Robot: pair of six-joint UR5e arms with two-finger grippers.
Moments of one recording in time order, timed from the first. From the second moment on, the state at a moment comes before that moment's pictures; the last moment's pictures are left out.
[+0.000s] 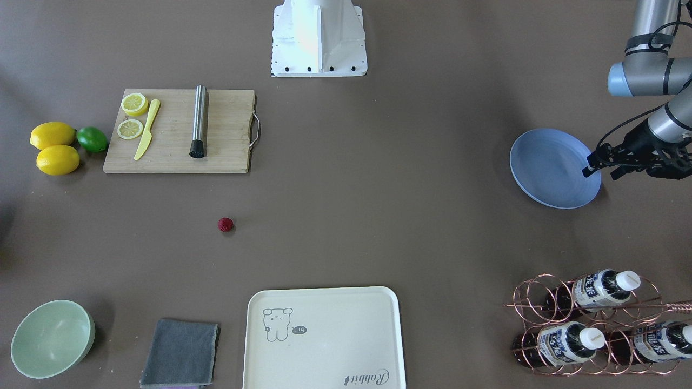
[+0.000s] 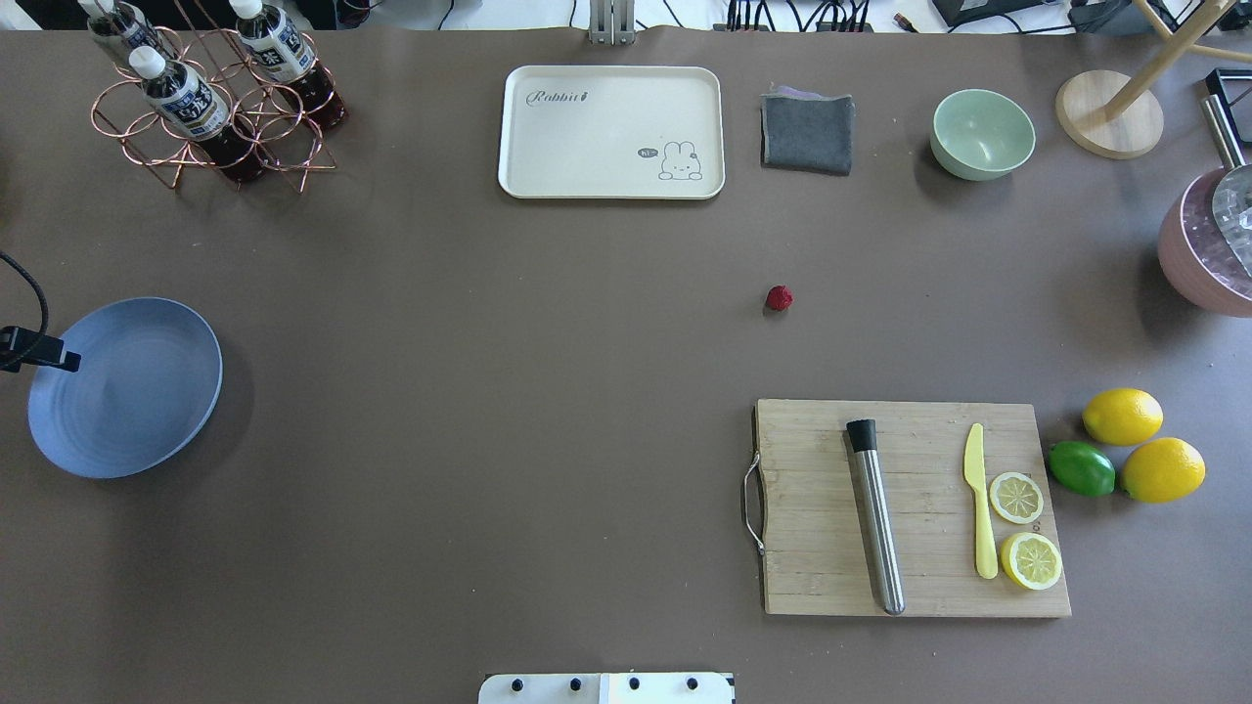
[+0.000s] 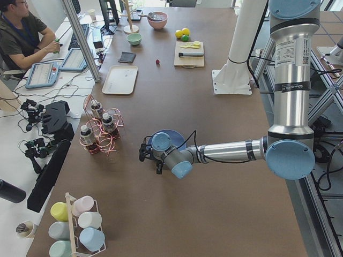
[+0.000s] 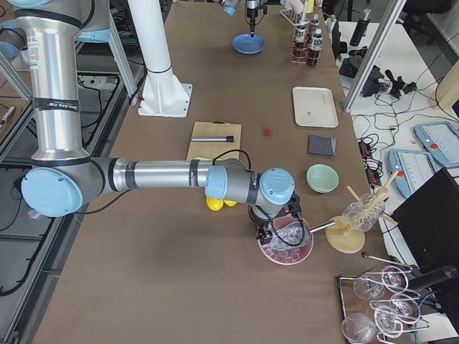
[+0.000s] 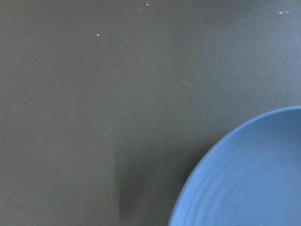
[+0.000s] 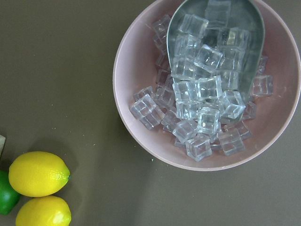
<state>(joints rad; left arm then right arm) -1.07 -1.51 -1.39 -2.51 -2.29 -0.77 1.58 -1.55 1.62 -1.75 2.45 -0.42</state>
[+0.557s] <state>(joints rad) -1.05 -1.51 -1.39 -2.52 -2.28 -0.79 1.58 -1.55 1.62 -1.75 2.45 -0.42</state>
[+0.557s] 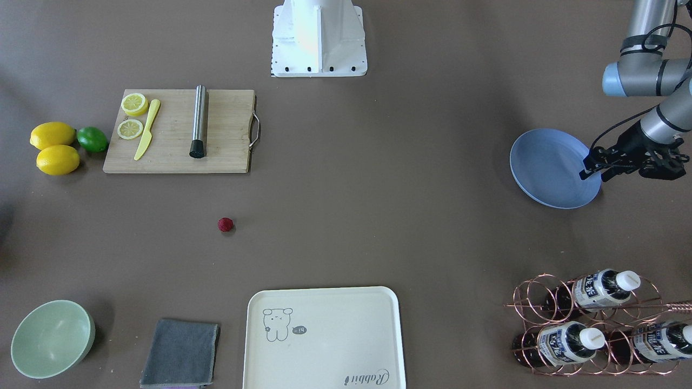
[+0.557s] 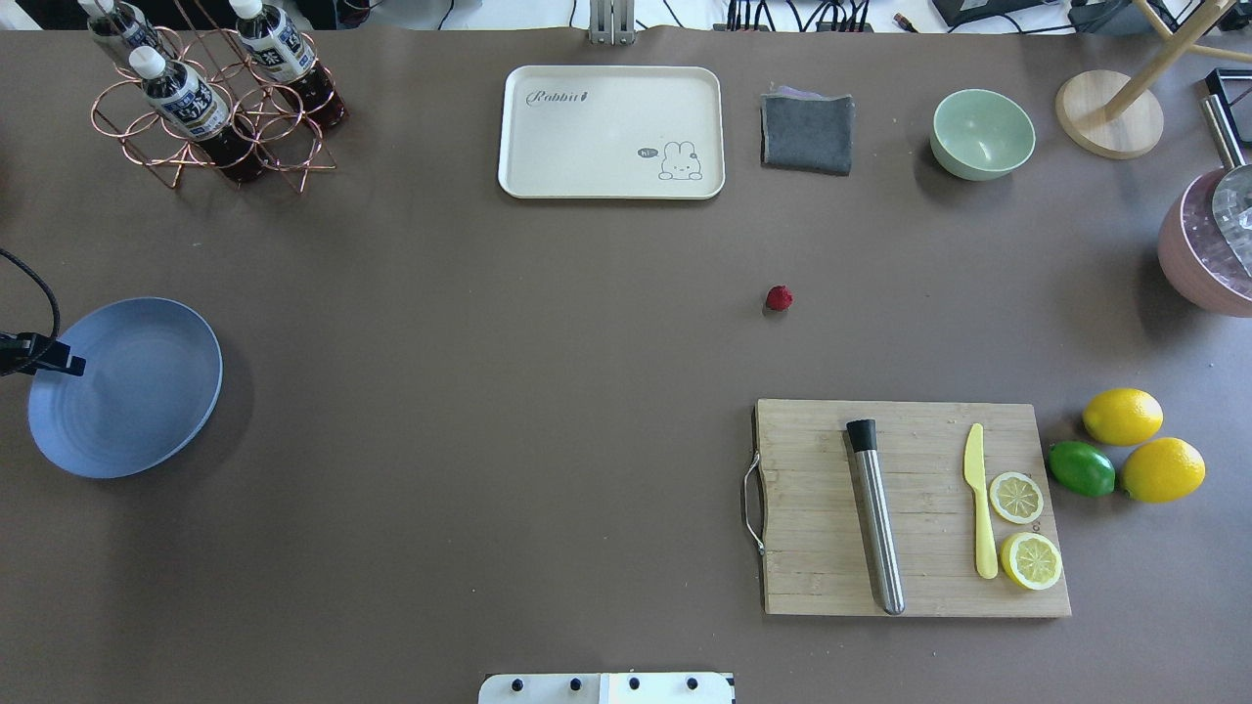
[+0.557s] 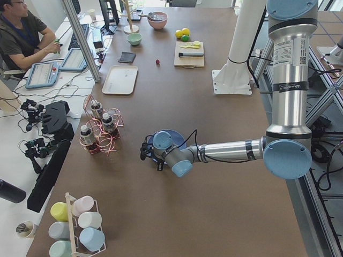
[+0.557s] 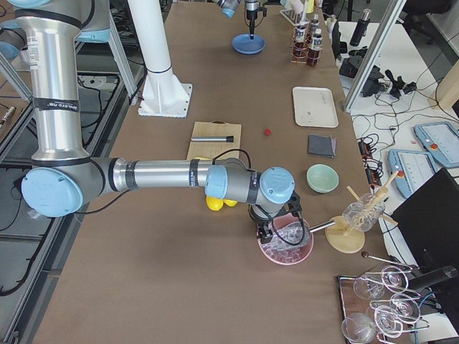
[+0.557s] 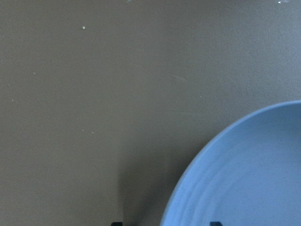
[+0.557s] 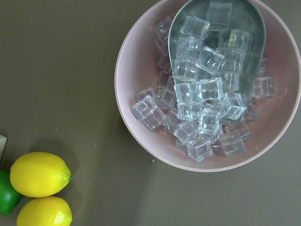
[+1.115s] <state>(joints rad) -1.05 -1.51 -1.41 -2.56 -2.29 -0.90 1.58 -1.55 1.63 -1.75 2.46 -0.42</state>
